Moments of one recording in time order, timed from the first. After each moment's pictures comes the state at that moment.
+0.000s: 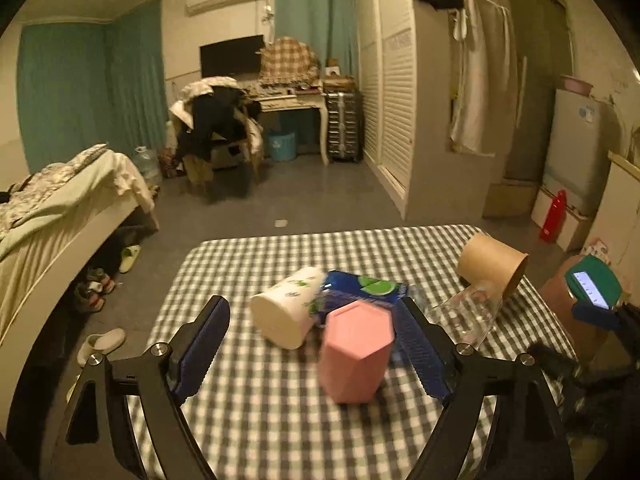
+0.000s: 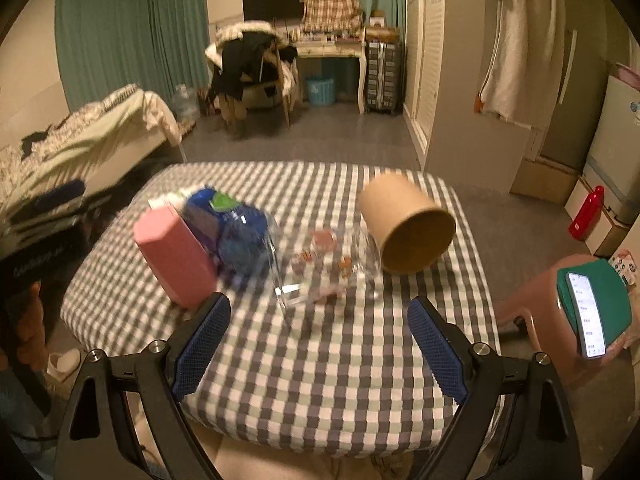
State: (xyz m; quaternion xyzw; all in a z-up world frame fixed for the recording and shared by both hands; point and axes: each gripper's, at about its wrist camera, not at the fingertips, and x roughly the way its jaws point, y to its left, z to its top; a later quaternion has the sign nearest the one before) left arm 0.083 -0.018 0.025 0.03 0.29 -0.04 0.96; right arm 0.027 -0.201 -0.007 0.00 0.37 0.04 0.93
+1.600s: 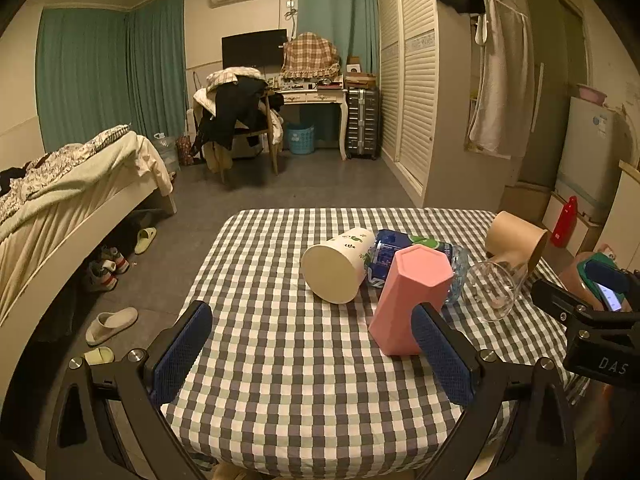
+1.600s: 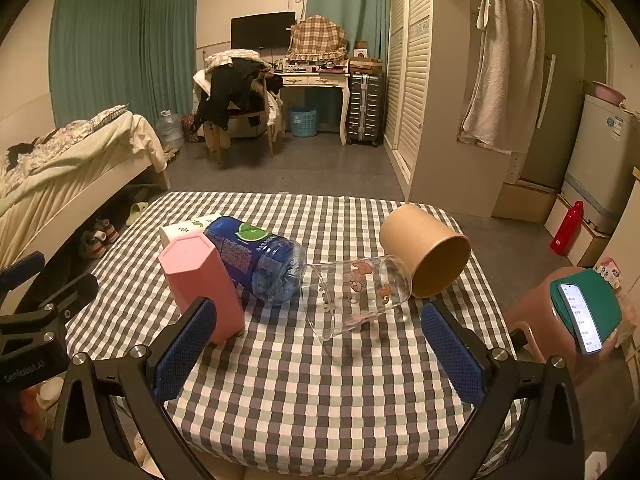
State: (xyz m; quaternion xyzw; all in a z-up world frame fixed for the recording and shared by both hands) left arm 0.056 0.023 -0.002 0.01 0.30 -0.02 0.96; right arm 0.024 -0.147 -0.009 -0.02 0.32 -0.01 0.95
